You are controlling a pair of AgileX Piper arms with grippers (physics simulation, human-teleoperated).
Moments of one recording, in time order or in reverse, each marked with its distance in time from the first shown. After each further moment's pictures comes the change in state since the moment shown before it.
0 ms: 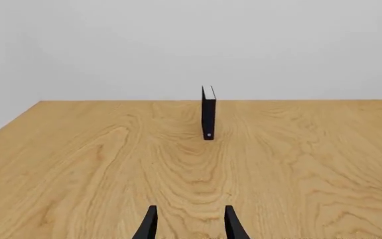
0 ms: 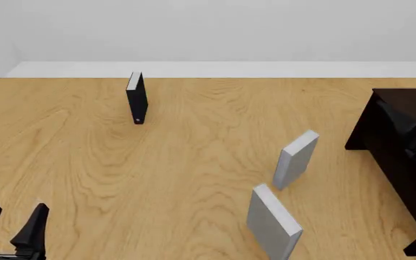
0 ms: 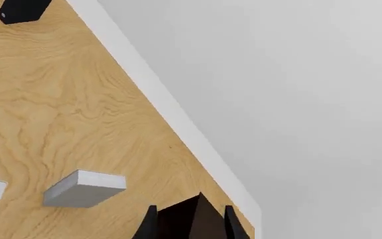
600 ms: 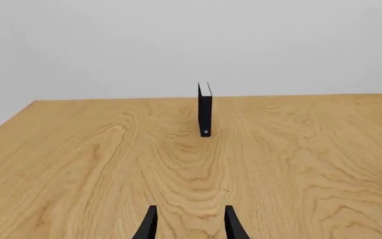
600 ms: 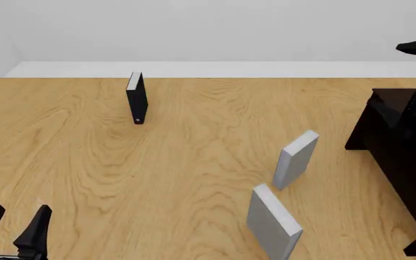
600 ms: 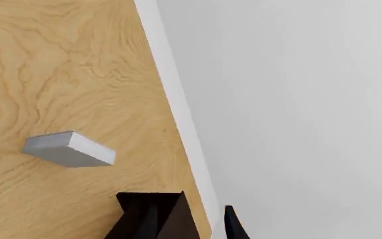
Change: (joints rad) left arm -0.019 0.000 0.000 0.013 0.011; right arm 0.011 0.160 -0.164 0.166 -0.333
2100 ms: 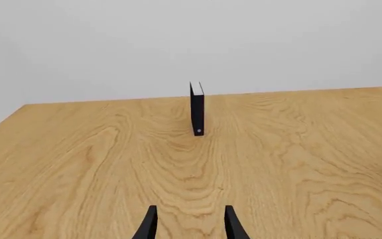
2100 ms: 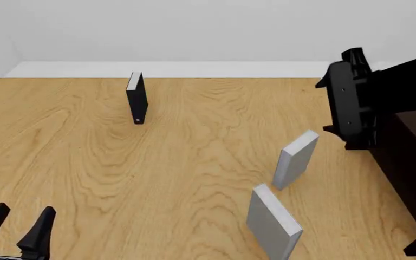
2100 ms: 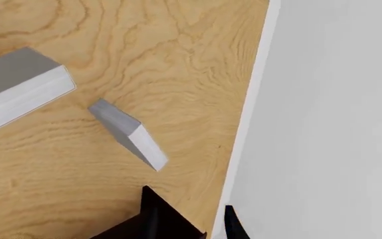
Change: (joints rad) left arm -0.038 0.000 0.000 0.004 0.015; right arm 0.079 0.387 -0.193 0.267 -0.330
